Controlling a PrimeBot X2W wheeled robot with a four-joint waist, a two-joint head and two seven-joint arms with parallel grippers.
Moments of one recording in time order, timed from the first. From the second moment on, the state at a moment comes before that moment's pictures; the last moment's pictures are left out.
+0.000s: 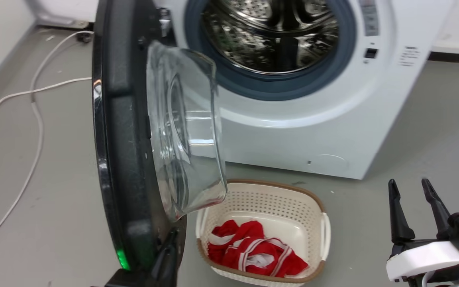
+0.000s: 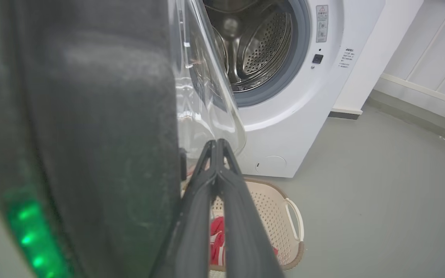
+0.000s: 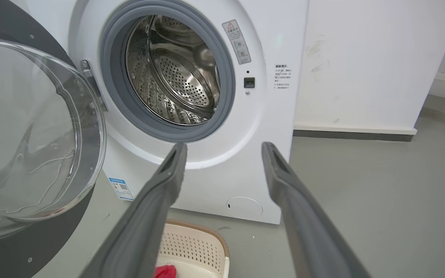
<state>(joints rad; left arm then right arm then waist) 0.18 0.23 -0.41 -0.21 -0.30 0.24 -0.12 0.03 -0.05 -0.08 0.00 0.11 0.13 -0.14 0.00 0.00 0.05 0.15</state>
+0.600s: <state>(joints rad) 0.14 0.31 -0.21 -0.14 -0.40 0.26 -0.16 0.02 -0.05 -0.09 -0.07 0.08 0.13 -0.10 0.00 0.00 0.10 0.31</state>
